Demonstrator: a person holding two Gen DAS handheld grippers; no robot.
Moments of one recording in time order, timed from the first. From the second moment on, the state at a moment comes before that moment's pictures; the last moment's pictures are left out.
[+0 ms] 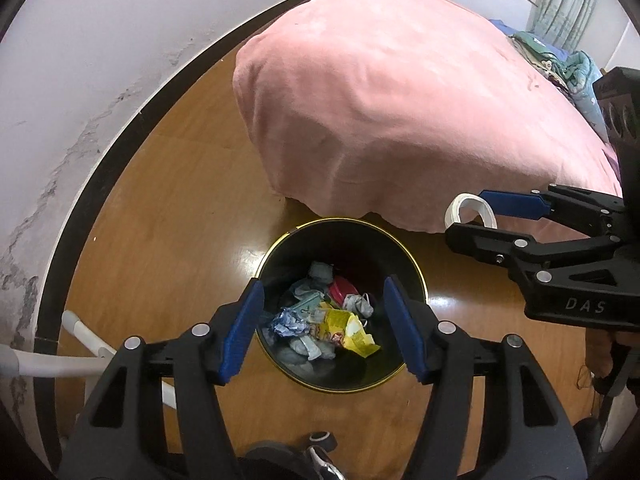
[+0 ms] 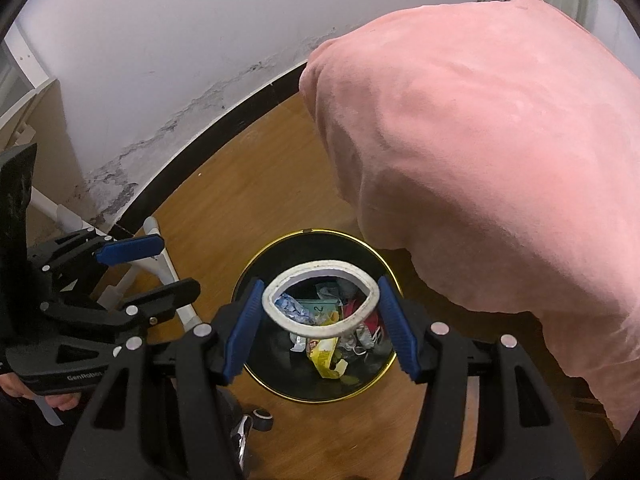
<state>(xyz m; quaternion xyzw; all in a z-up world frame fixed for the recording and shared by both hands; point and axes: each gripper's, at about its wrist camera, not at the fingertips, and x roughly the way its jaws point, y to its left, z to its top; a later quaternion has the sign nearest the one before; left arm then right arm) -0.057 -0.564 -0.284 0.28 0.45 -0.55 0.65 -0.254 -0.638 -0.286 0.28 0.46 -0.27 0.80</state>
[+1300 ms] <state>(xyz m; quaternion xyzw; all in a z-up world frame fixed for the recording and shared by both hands) 0.053 -0.062 0.016 0.10 0.32 -0.11 0.94 -0.024 -0.313 0.021 0.04 0.29 0.01 0.96</state>
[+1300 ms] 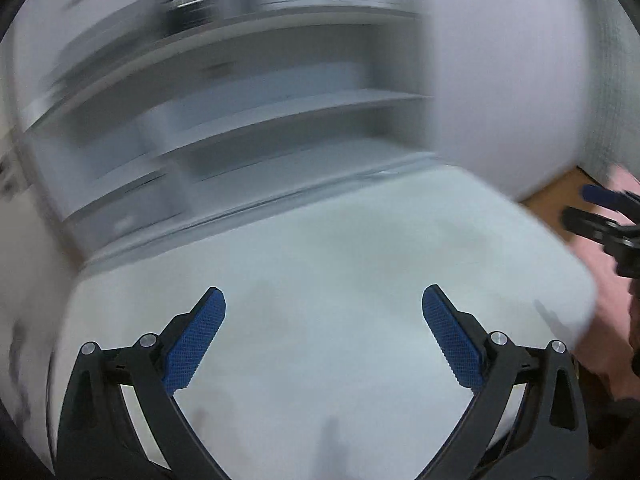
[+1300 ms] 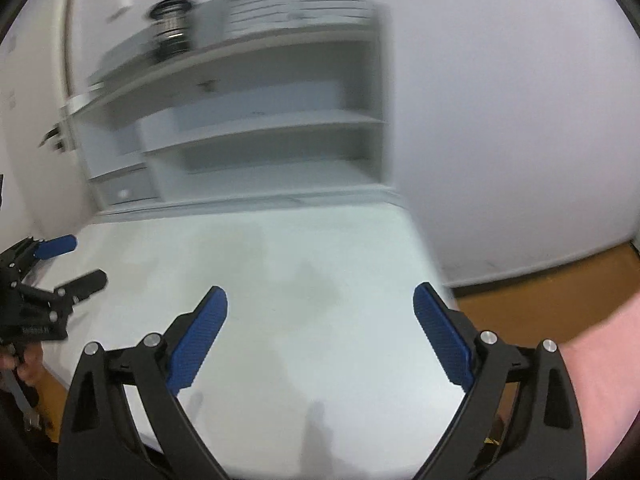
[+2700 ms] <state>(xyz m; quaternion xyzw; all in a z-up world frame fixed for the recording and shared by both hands) 0.002 0.076 0.022 0.02 0.32 0.01 0.95 -0.005 -0.207 0.035 -0.01 0.29 0.10 0.95</state>
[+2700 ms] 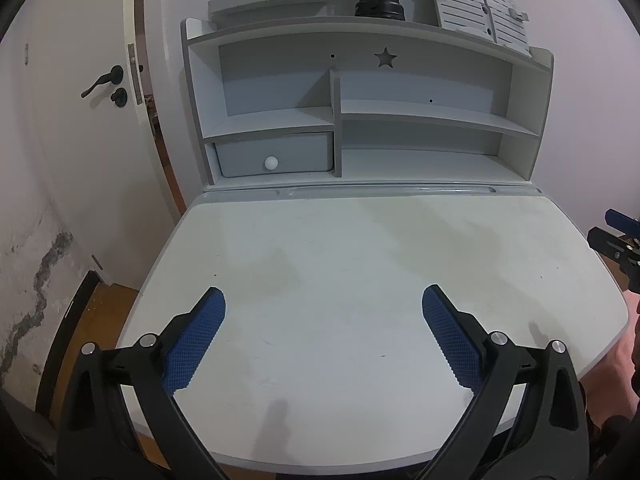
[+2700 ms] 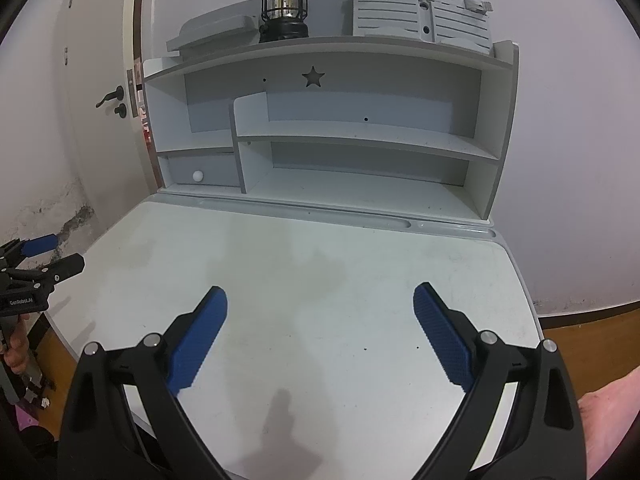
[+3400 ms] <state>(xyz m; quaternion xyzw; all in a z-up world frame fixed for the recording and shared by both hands) 0.003 0.077 0.022 0.02 0.32 0.01 0.95 -0.005 -0.207 0.036 -0.02 0.29 0.10 0.95</state>
